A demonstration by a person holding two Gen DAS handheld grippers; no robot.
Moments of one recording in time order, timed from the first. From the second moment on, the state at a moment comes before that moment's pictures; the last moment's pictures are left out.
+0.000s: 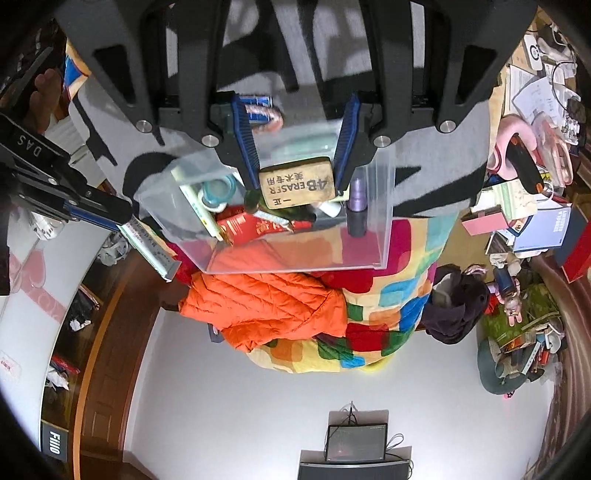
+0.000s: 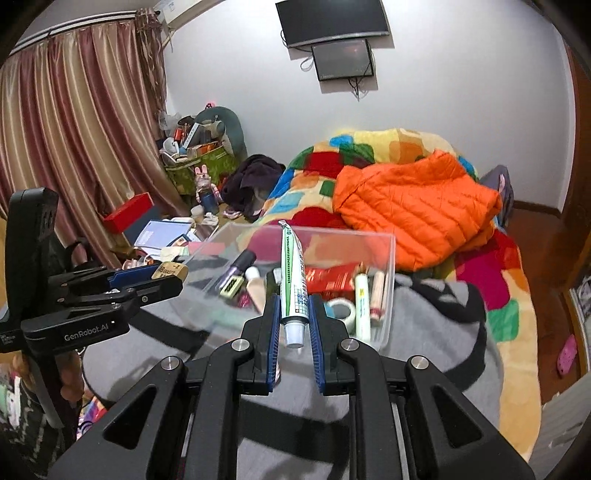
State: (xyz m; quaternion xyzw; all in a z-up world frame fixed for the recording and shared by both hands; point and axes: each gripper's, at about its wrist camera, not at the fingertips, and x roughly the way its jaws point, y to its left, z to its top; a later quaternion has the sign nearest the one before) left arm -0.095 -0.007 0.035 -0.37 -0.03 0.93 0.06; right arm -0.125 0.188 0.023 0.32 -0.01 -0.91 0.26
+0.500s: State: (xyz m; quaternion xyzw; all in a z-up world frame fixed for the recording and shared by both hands) left arm -0.146 -0.017 -0.004 -0.42 -0.04 0.91 0.05; right arm -0.170 0.172 -0.003 0.35 0.00 -0.90 0.25
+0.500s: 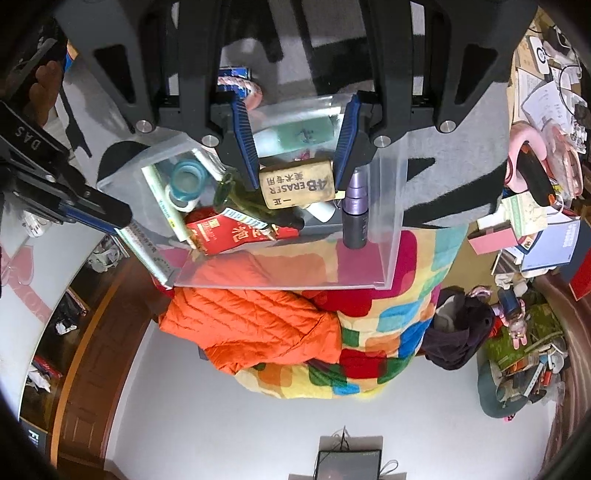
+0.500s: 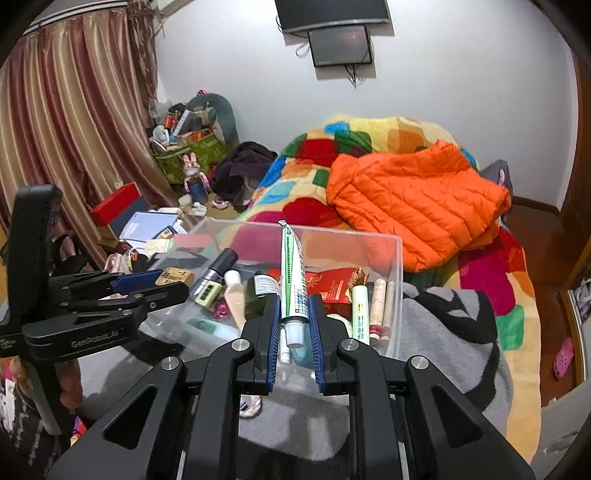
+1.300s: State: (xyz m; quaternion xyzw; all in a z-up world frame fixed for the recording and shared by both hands) left arm -0.133 -0.013 0.008 -0.41 -0.03 0.91 0.06; right arm -0.177 0.174 -0.011 0.39 0.00 -0.89 0.25
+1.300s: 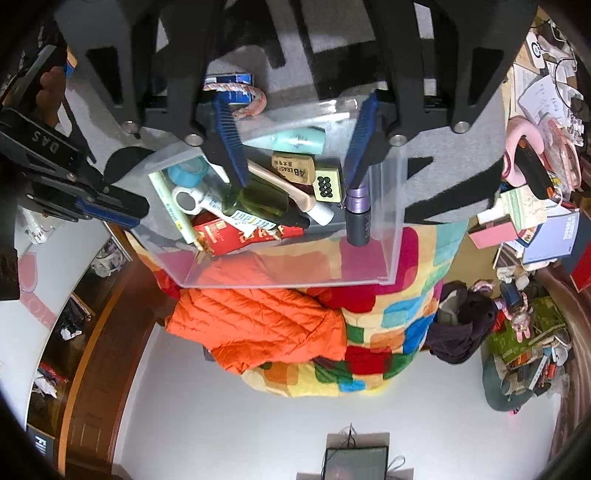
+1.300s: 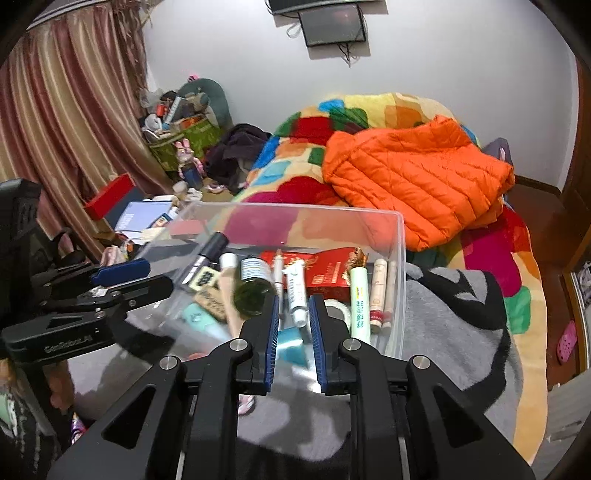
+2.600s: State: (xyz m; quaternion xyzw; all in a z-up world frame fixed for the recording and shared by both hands) left arm -0.094 0.047 -0.066 -0.51 0.00 0.85 0.13; right arm -0.127 0.181 -0.056 0.42 -0.01 -0.88 0.24
